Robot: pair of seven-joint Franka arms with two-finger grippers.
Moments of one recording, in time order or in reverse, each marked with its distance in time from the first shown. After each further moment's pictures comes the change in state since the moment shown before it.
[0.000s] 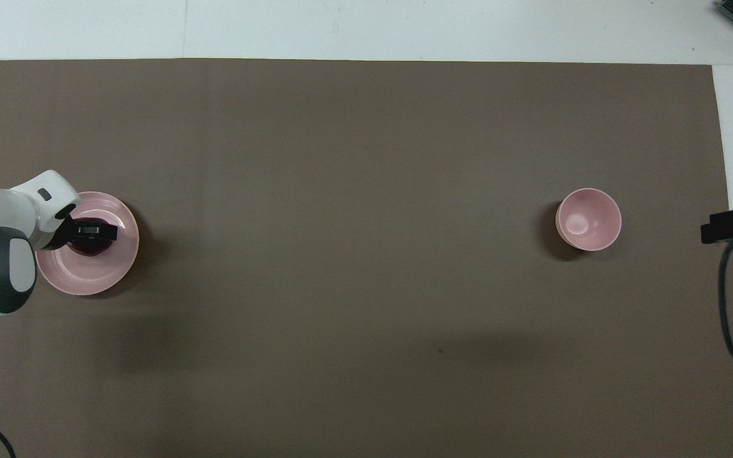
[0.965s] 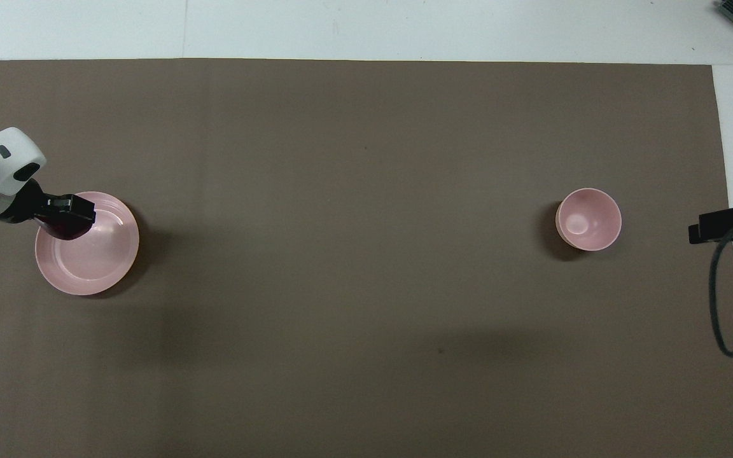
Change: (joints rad) left arm -0.003 0.001 -0.005 0.283 -0.046 -0.401 -0.003; right arm -0.005 -0.001 -0.007 -0.043 0.048 0.023 0.000
